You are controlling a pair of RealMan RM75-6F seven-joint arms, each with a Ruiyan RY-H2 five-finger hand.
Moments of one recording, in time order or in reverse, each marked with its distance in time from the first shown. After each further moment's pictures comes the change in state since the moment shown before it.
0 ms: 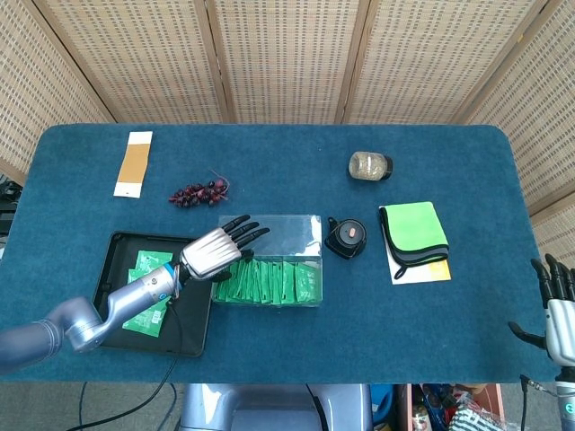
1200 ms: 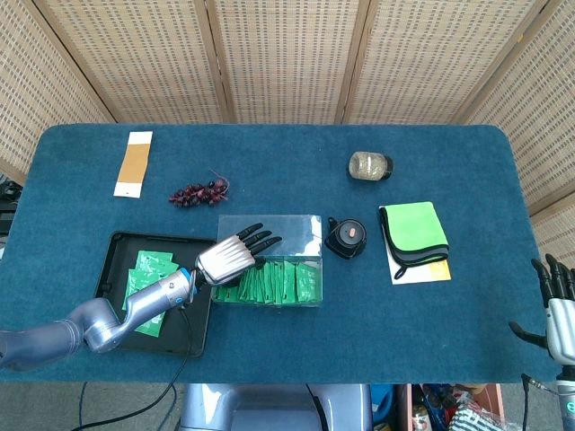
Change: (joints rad) left arm -0.039 -0.081 0.021 0.035 -0.041 -0.028 0.042; right arm 0.005 0.004 -0.001 0.007 0.007 -0.016 0.018
